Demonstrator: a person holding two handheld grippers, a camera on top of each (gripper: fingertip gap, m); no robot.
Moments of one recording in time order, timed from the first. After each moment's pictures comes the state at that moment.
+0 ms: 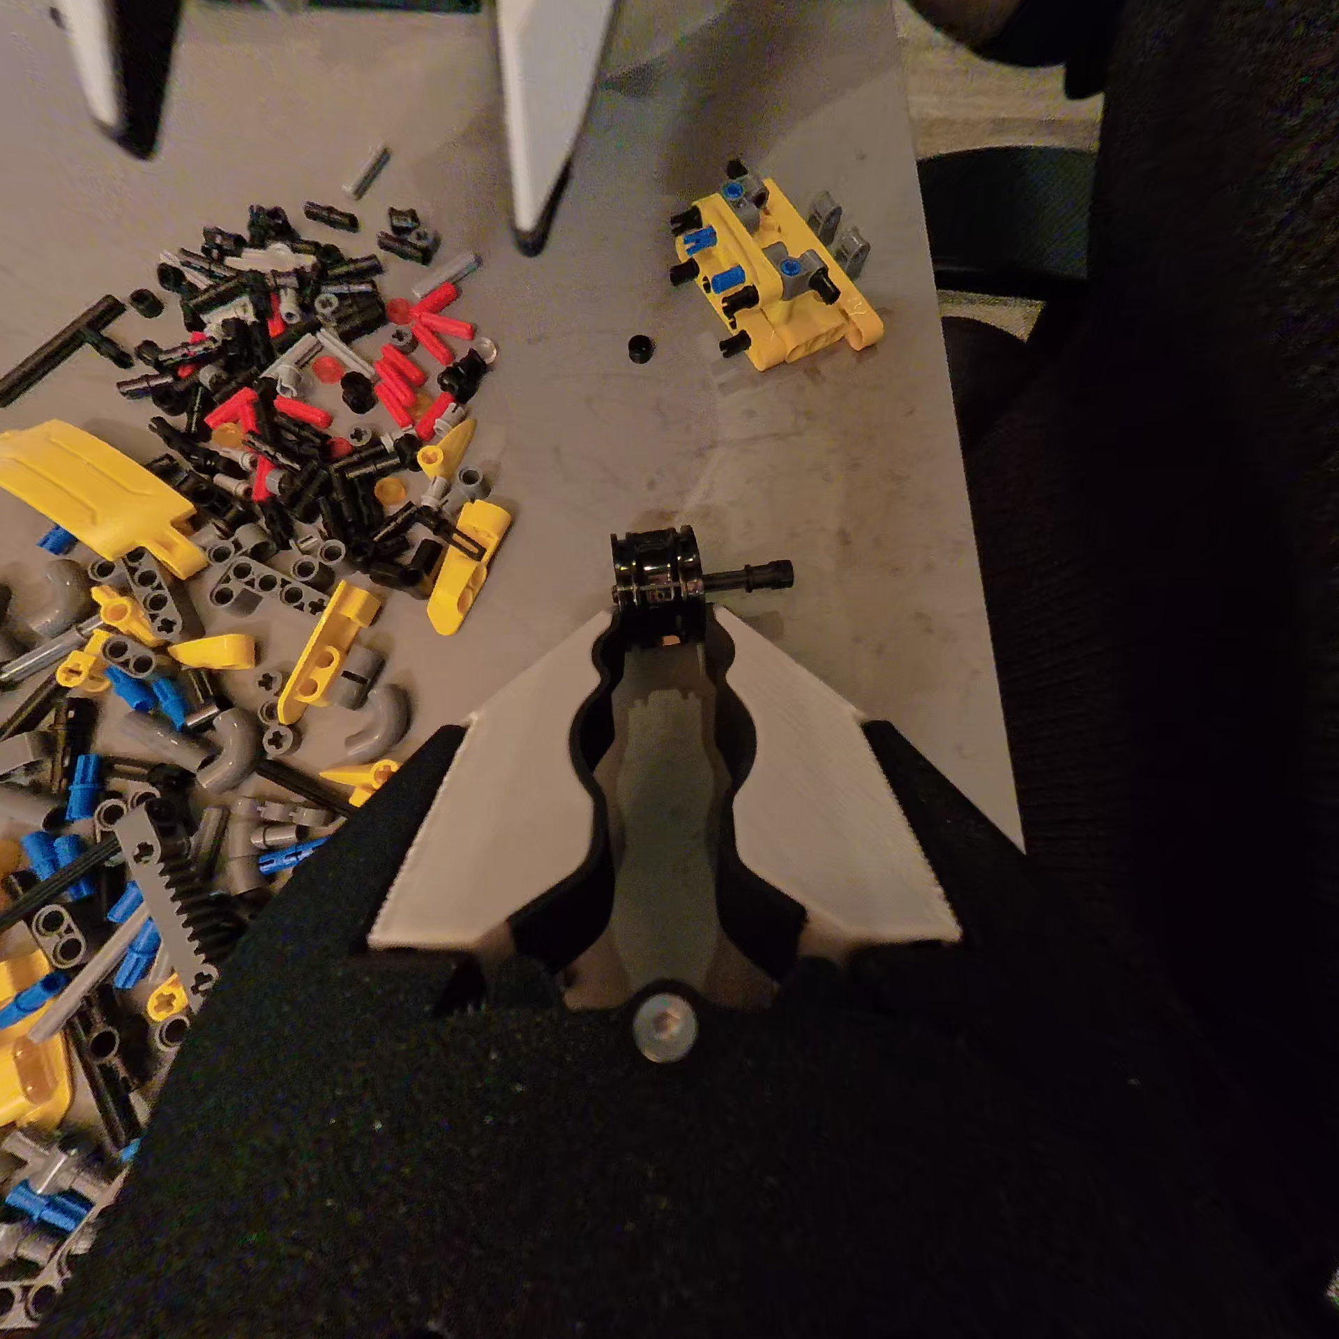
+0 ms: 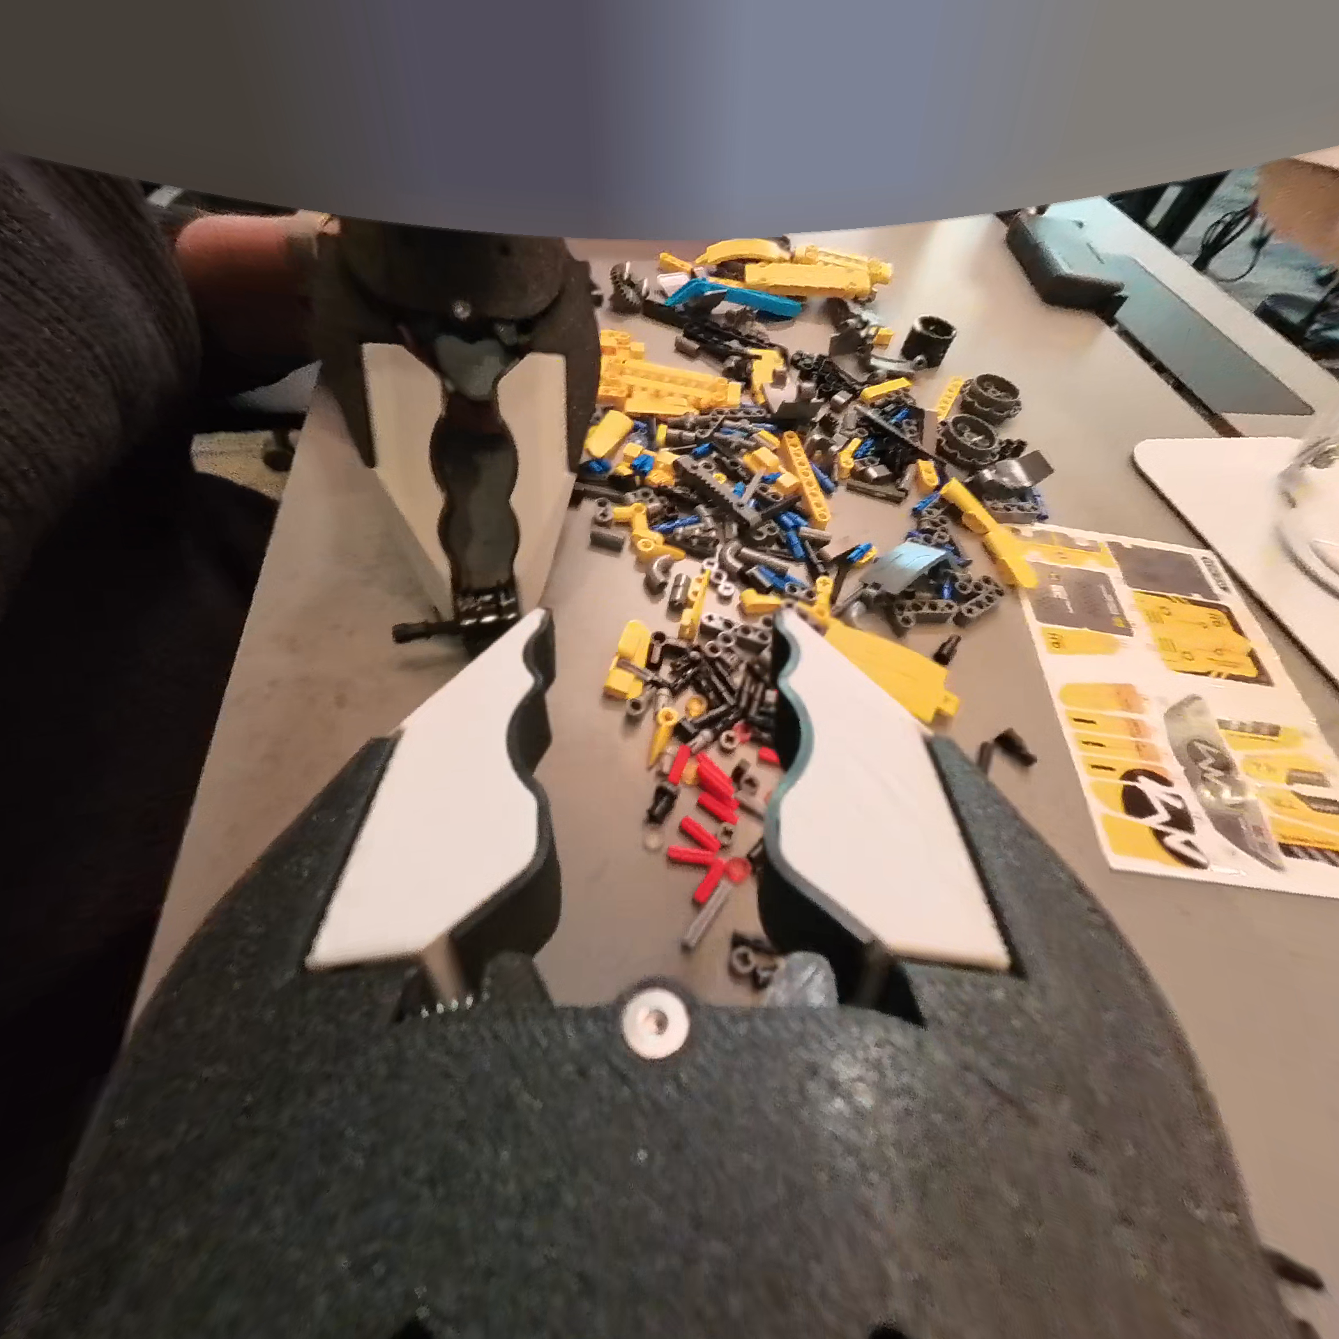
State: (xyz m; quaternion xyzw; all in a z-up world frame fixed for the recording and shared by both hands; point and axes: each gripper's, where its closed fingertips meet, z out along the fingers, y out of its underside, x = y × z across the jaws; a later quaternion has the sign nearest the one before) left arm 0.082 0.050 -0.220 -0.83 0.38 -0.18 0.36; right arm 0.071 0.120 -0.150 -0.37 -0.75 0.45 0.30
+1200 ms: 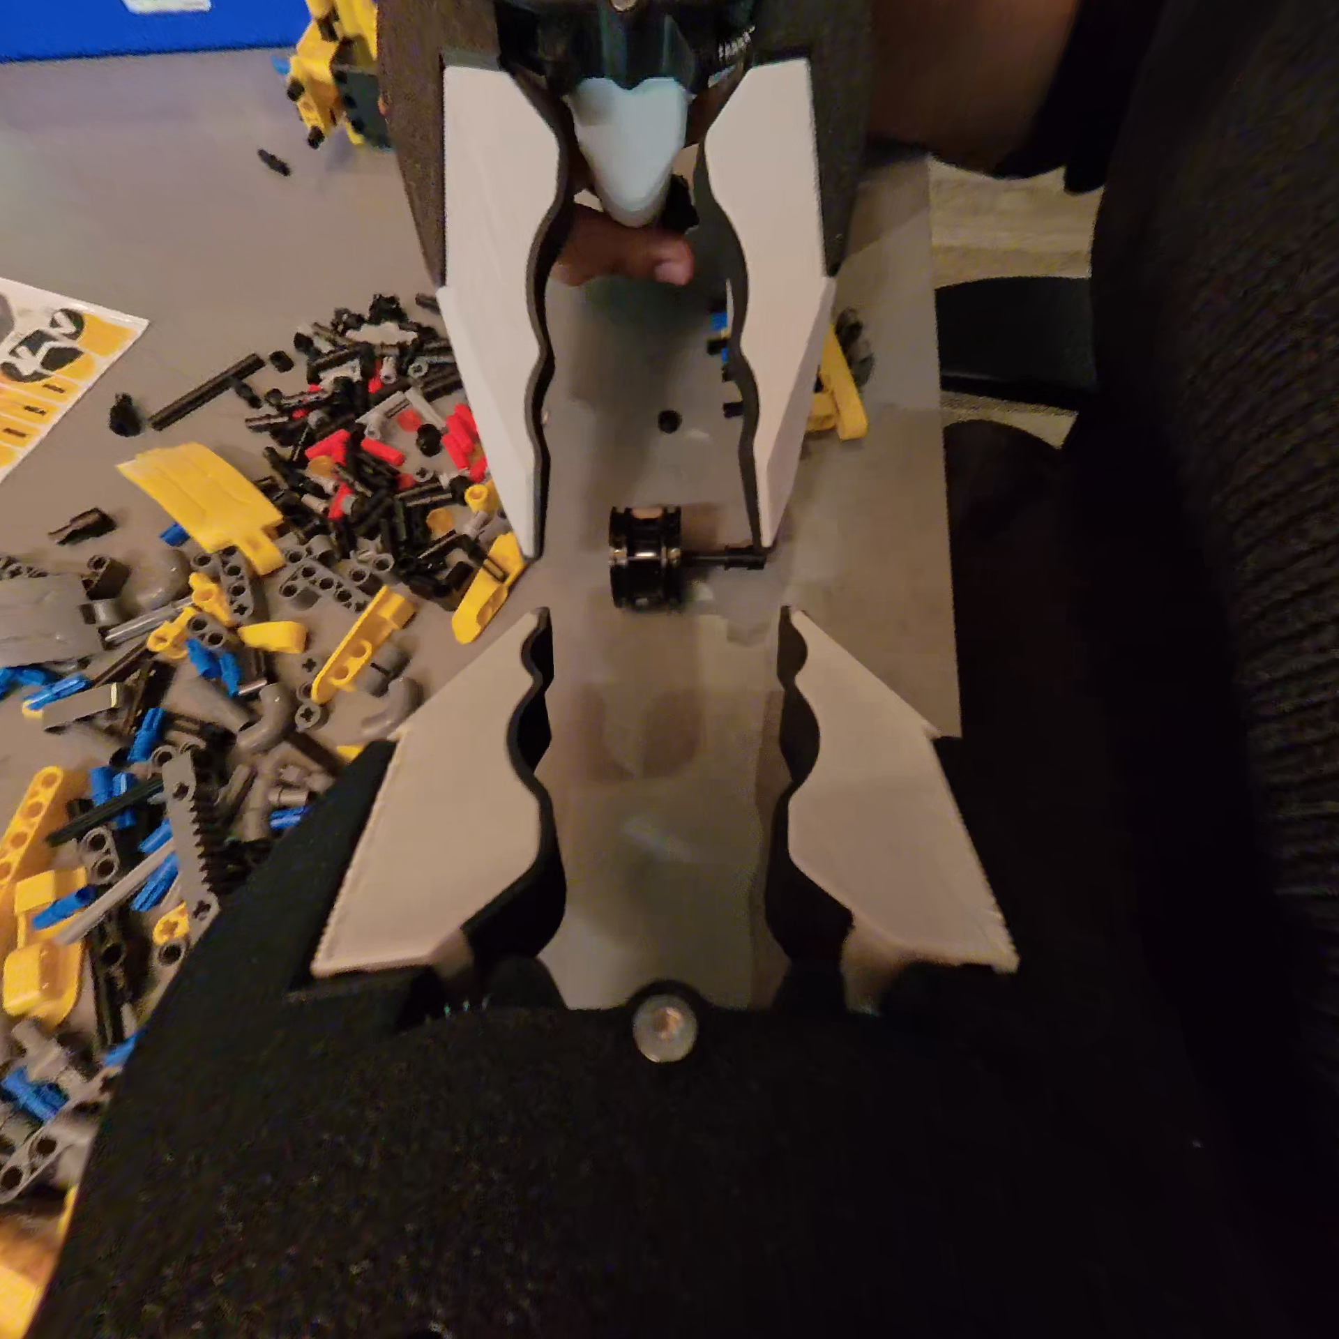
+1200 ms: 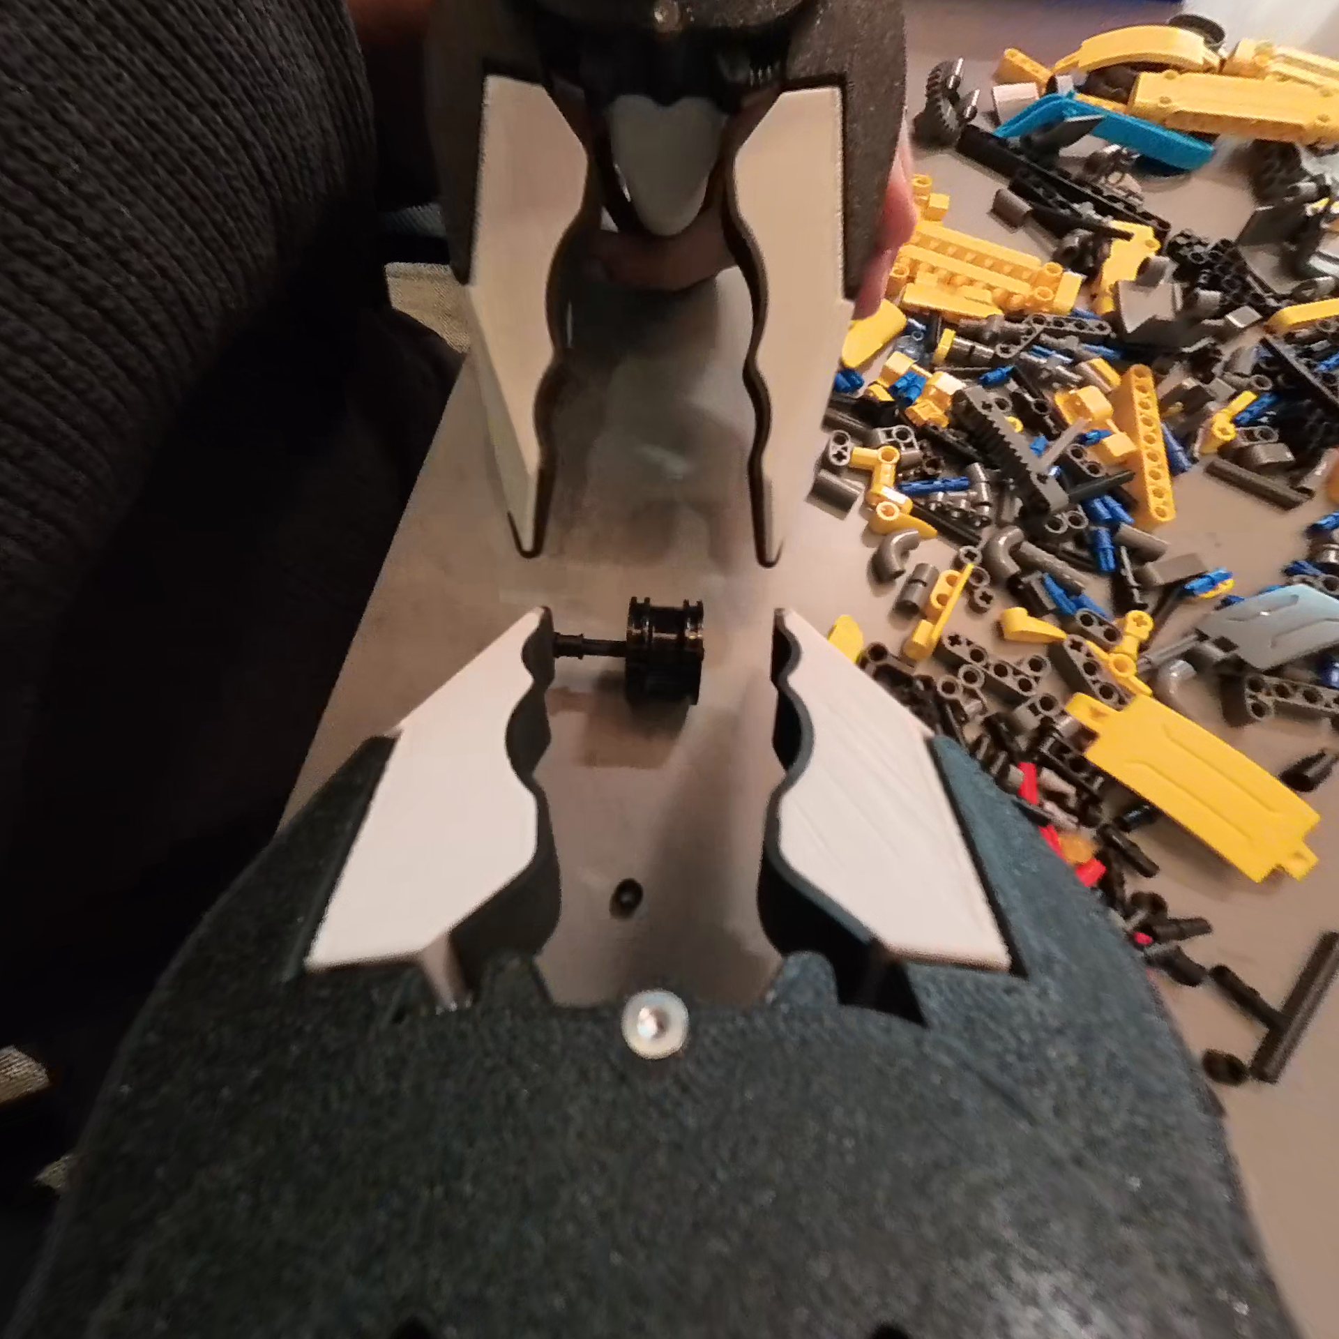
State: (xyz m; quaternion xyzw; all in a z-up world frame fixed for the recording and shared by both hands) left arm 0.086 0.048 -0.202 -0.83 0.32 -0.16 0.43; right arm 0.084 0.059 -0.200 -0.29 -0.84 0.42 0.16
